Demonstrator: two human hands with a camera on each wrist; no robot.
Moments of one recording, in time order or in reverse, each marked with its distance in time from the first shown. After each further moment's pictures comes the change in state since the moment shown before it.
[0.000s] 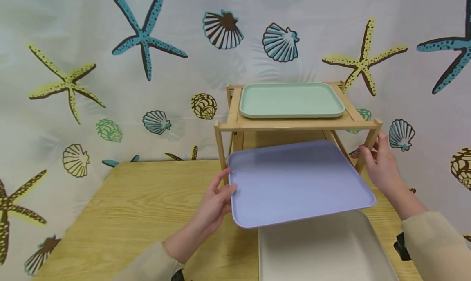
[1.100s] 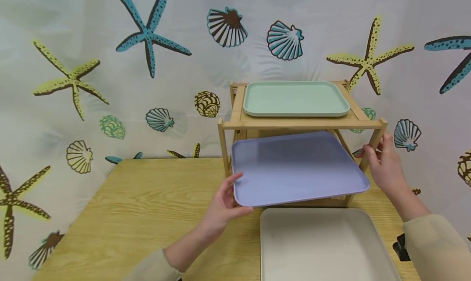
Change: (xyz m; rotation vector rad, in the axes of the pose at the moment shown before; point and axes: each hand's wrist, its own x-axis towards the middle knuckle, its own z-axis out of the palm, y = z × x) left_hand -0.017 -0.009 0.003 0.129 -0.204 0.129; right_hand -0.002 -0.001 0.004 -0.010 0.069 -0.022
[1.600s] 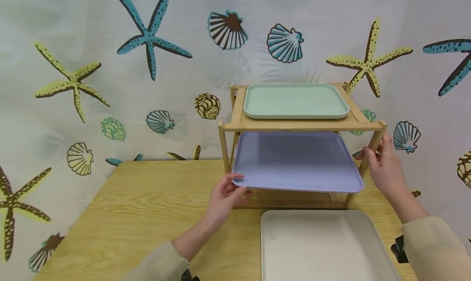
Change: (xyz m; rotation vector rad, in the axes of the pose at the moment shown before) left_hand 0.025 -0.013 -0.009 0.118 0.149 0.065; right_hand -0.001 -0.003 0.000 -0.018 -0.009 0.038
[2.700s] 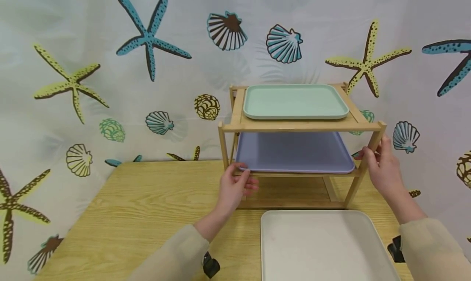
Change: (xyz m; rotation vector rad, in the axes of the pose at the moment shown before) left_hand 0.025 0.018 0.026 0.084 0.137 0.025; right_hand -0.003 0.000 0.001 -0.040 -0.006 0.034
